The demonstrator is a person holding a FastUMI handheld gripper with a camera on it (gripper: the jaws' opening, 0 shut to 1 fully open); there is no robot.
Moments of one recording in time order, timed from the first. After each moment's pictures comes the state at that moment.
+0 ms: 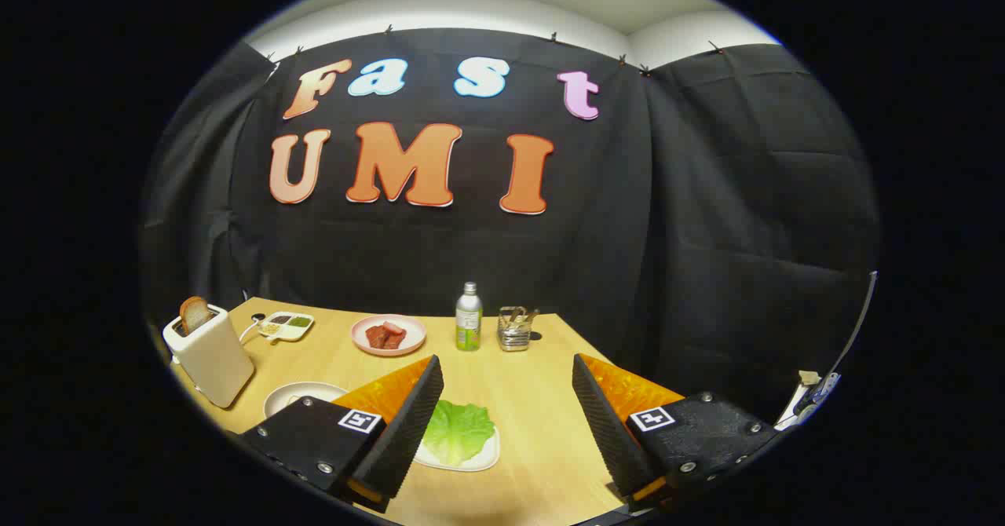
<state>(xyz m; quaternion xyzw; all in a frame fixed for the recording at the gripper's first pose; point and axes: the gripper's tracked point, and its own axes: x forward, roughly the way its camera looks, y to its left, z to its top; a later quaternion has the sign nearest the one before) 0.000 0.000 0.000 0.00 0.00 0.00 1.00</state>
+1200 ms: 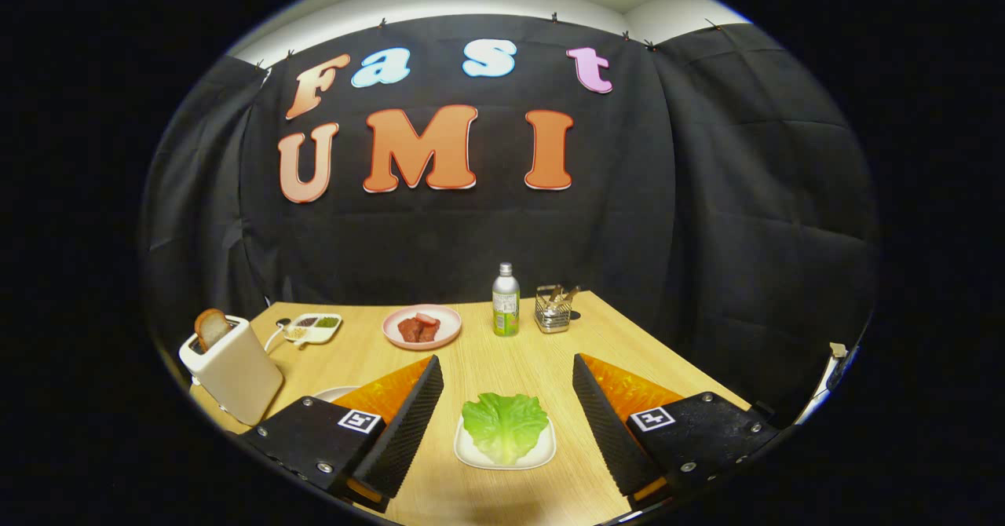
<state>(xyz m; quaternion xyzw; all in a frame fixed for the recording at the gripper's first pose) 0.035 0.021 -0.034 0.01 0.06 0.02 1.00</state>
